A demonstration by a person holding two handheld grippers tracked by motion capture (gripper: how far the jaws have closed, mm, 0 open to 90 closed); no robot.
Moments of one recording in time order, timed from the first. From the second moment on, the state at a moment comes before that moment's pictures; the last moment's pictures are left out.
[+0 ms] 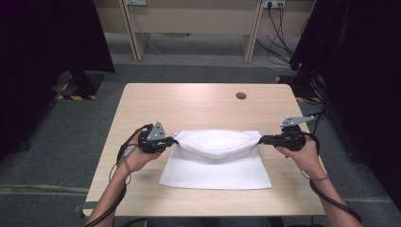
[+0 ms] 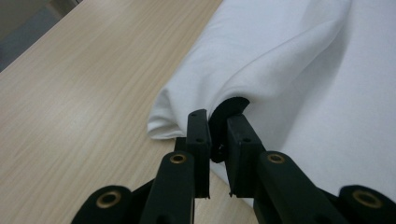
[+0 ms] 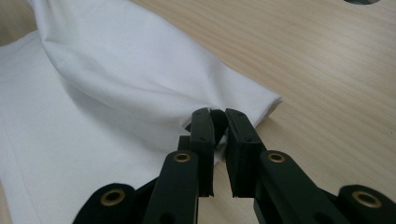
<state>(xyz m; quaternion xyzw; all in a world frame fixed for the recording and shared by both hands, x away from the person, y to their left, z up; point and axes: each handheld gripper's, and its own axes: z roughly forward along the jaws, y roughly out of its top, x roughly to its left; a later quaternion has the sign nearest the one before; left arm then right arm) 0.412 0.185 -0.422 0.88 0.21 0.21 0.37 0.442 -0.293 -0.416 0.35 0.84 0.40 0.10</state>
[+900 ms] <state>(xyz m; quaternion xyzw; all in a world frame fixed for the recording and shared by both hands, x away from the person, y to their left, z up) 0.394 0.184 -0.421 0.89 0.20 0.22 0.35 0.417 -0.289 -0.415 0.32 0.86 0.39 0.10</state>
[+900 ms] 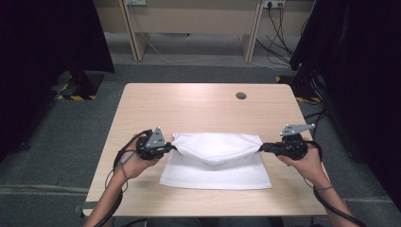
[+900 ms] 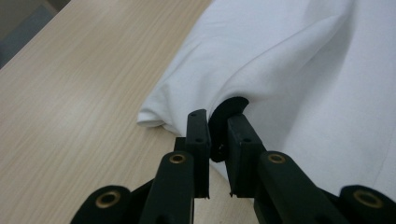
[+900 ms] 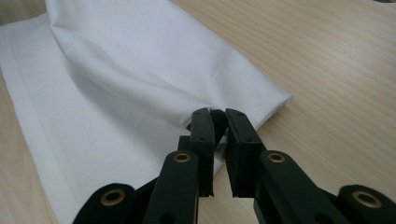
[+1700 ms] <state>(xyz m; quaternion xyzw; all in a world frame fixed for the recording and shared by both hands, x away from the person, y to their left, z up) 0.376 0.190 -0.428 0.89 0.20 0.21 0.35 0.399 -0.286 -0.415 0.31 0.87 0.38 0.10</state>
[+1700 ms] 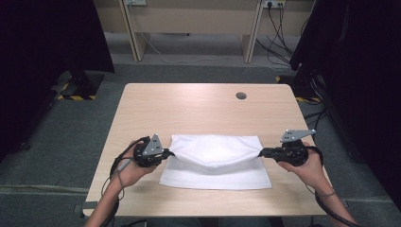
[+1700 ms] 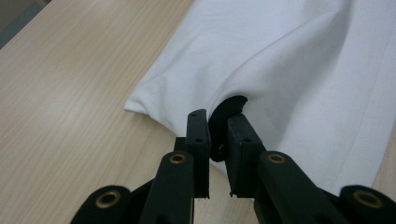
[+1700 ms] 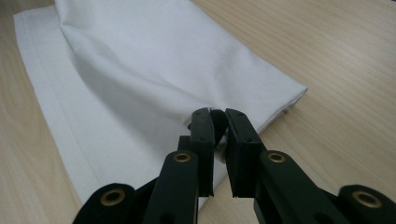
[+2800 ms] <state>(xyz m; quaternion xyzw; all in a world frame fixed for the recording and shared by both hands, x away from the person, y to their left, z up) 0.356 0.195 -0.425 0.89 0.19 0.22 0.36 0.375 -0.290 -0.415 0.29 0.87 0.39 0.11</state>
